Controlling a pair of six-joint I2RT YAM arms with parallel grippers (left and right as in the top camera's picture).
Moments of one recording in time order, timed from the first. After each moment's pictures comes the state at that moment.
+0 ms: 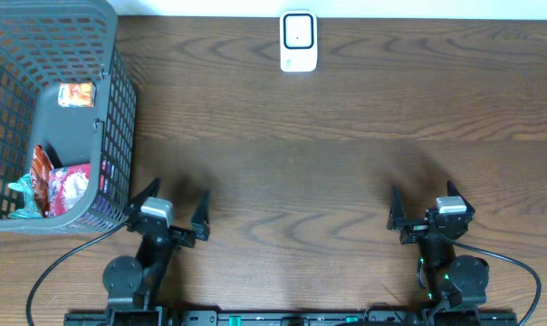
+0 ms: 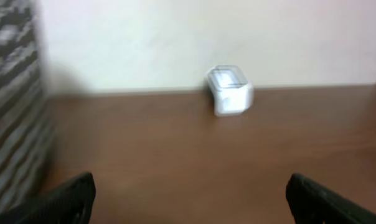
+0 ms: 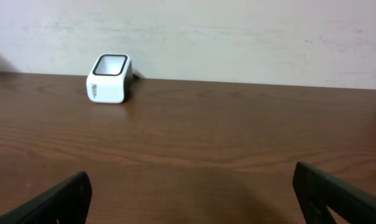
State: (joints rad) left arm 0.00 0.01 0.01 -0.02 0.33 -0.08; right arm 0.07 0.01 0.01 -0.07 -0.01 -0.03
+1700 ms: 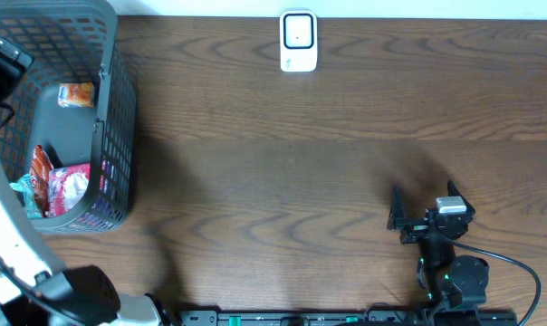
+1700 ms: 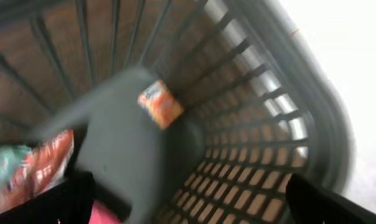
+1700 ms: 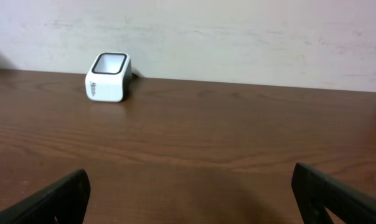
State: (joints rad) left arm 0.56 1.64 1.83 -0.99 0.19 -0.50; right arm 0.07 0.01 0.01 -0.07 -0.01 -0.03
